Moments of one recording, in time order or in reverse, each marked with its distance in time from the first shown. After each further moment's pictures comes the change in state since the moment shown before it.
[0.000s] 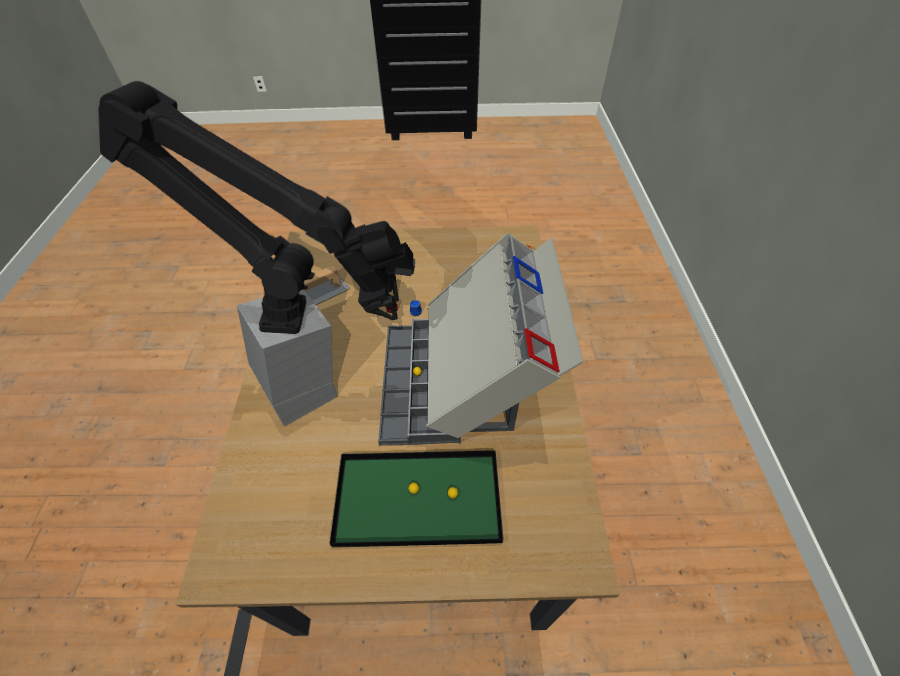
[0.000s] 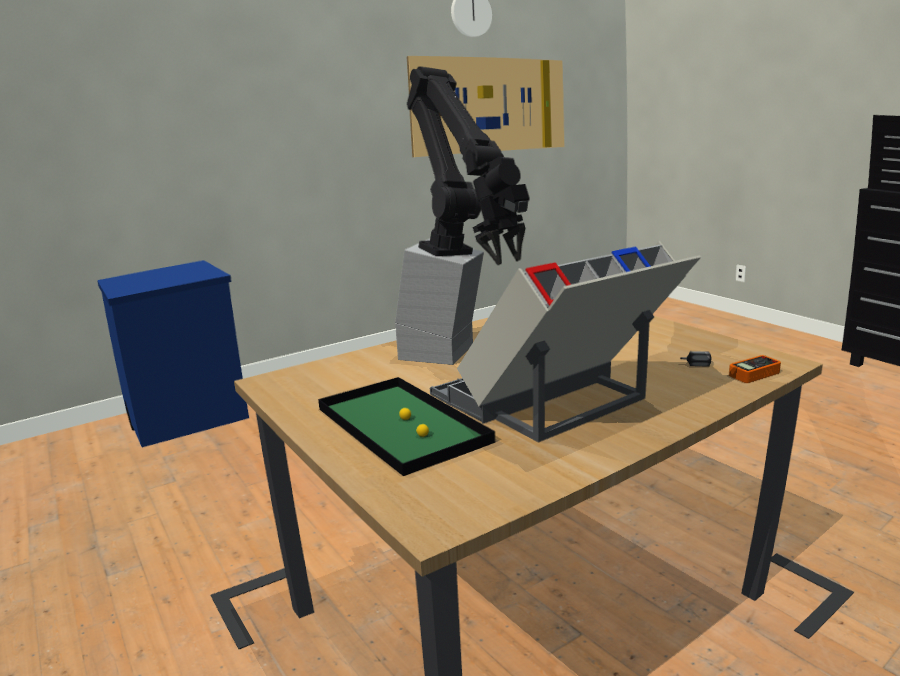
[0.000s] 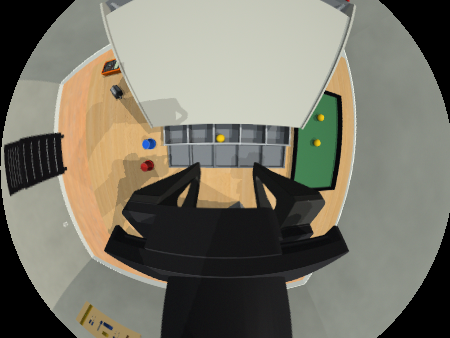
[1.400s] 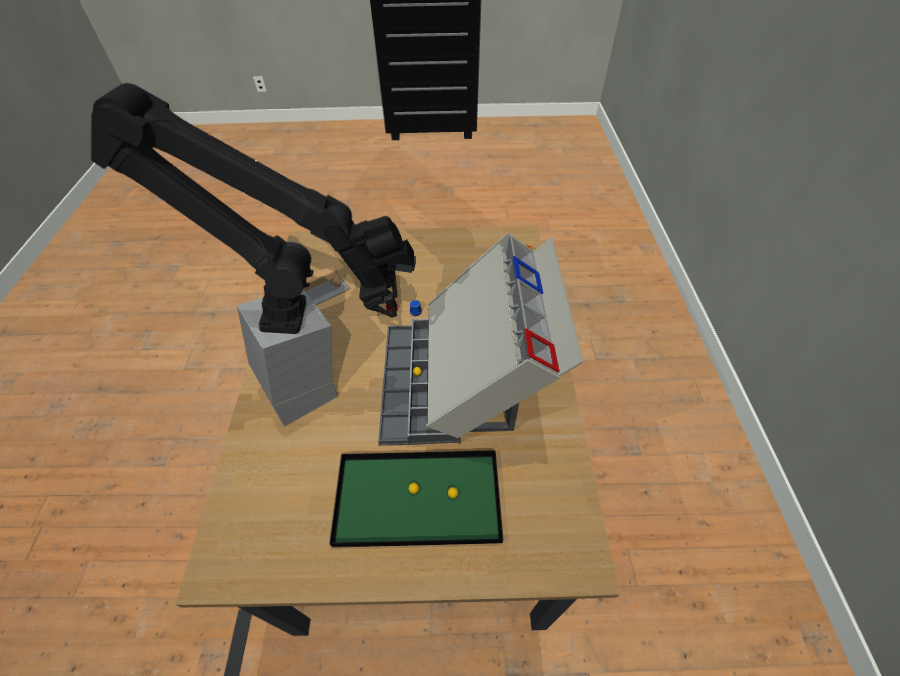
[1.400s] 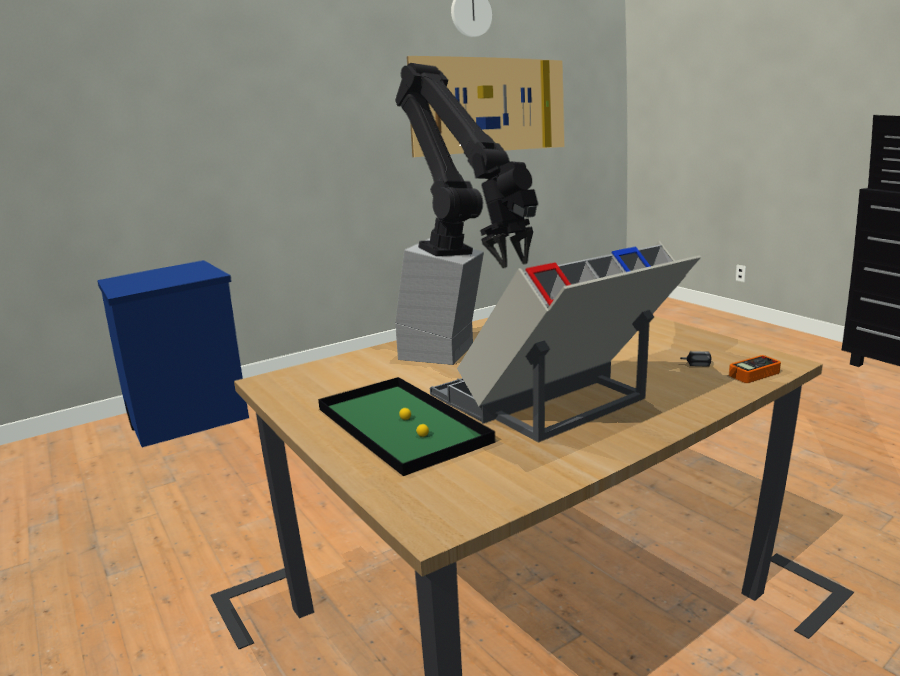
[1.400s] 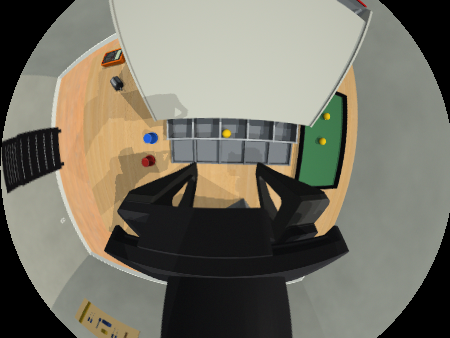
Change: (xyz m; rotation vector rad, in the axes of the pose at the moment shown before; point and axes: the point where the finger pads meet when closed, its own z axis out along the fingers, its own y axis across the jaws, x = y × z) arm 0.009 0.022 0.009 0.006 0.034 -0.025
